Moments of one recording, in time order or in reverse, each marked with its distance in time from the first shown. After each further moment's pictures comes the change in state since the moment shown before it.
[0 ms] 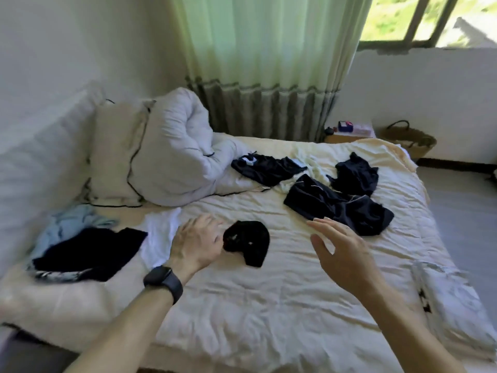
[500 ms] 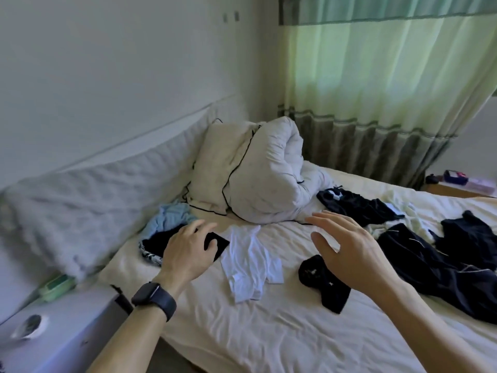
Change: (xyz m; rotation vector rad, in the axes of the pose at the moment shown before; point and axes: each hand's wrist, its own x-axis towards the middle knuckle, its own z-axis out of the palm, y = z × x) left_hand -0.102 -0.217 -0.111 -0.090 0.173 -0.410; right_hand 0.089 -0.216 0.082 0.111 -0.094 -0.468
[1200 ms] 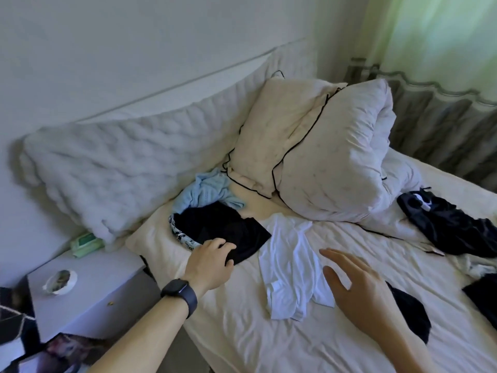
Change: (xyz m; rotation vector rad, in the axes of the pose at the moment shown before) left_hand 0.122 -0.175 0.139 0.085 -0.387 -0.157; right_hand 0.114 0.035 0.237 0.145 -0.343 0.210
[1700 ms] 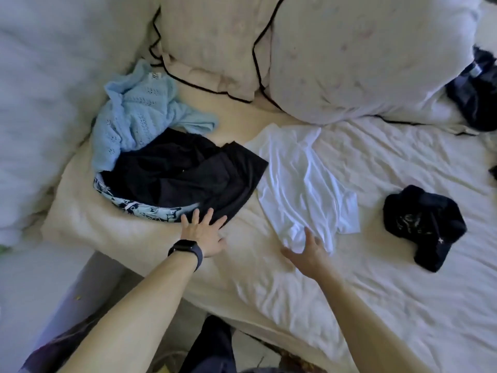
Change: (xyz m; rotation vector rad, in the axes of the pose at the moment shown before) left_hand 0.208 -0.142 0.229 0.327 -0.669 0.141; right_hand 0.081 0.105 0.336 0.055 -0.590 1.049
